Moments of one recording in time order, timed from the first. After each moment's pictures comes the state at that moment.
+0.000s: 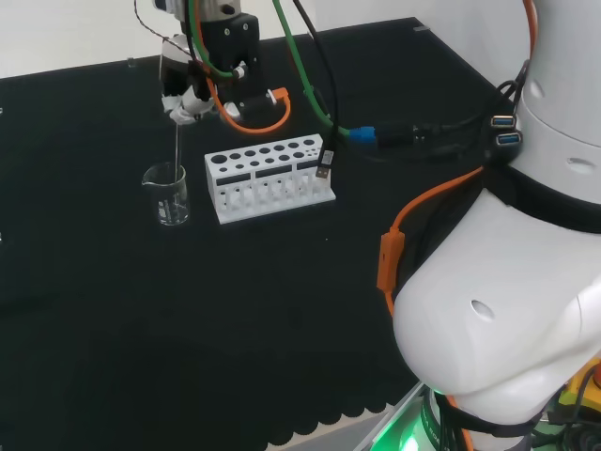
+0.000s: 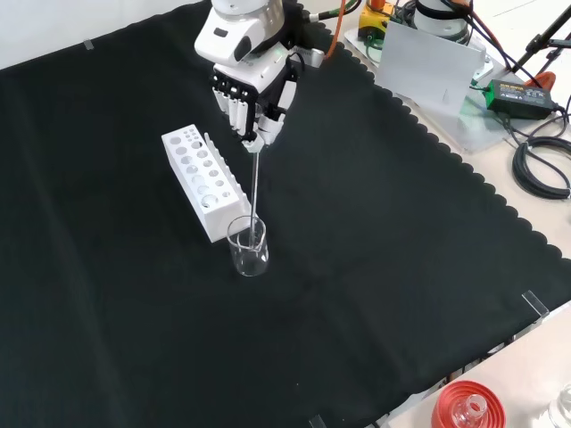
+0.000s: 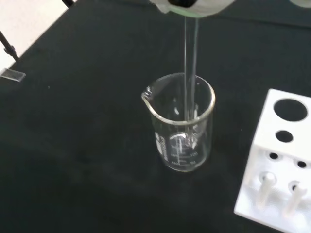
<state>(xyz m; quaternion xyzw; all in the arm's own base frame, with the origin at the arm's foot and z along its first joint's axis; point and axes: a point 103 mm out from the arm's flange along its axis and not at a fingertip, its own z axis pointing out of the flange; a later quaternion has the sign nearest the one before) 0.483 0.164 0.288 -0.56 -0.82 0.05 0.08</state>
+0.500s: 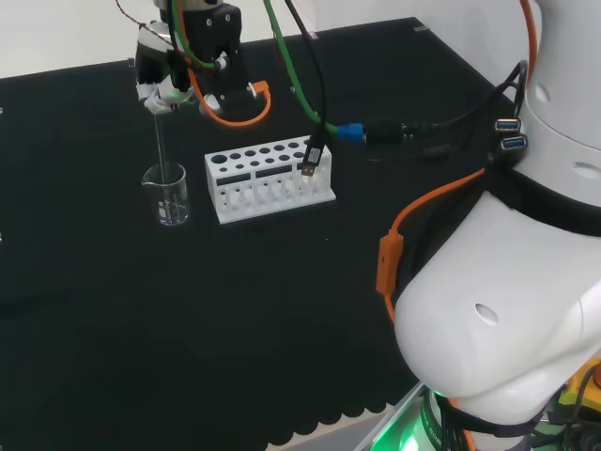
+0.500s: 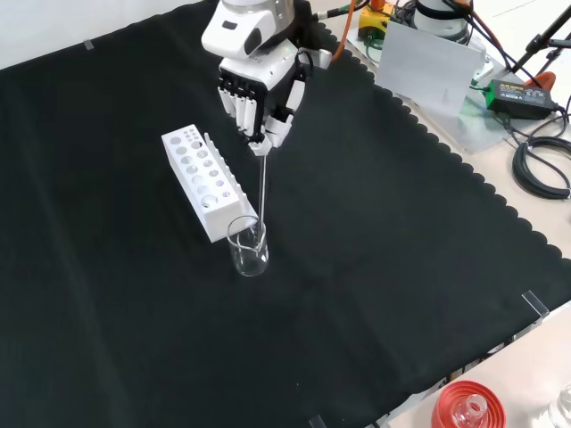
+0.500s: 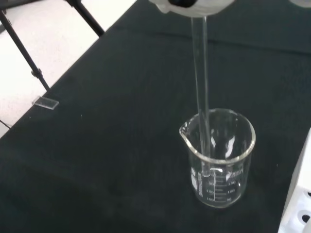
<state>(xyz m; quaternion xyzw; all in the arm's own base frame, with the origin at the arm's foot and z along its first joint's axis) 0.488 0.191 0.306 -0.54 -0.84 0.01 0.08</state>
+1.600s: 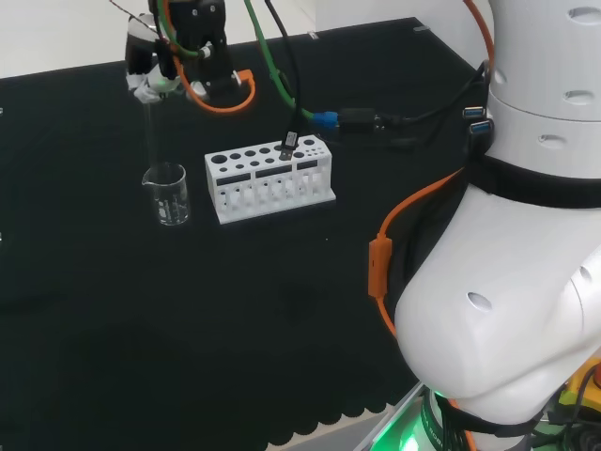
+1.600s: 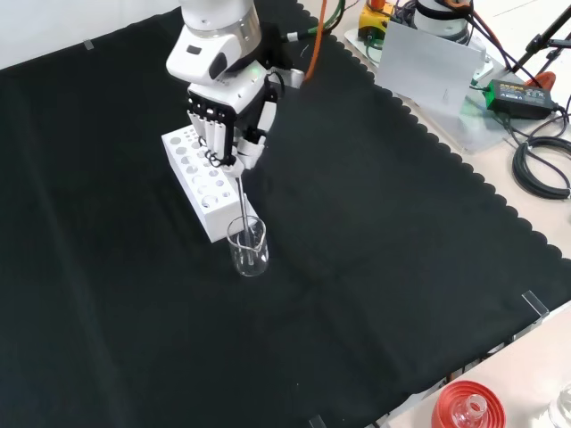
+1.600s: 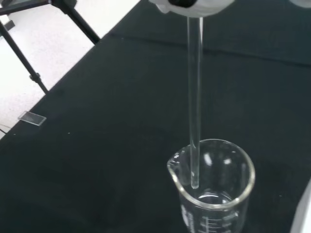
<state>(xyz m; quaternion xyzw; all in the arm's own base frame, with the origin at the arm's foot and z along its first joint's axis) 0.540 0.195 0.295 -0.54 -0.84 0.02 0.08</state>
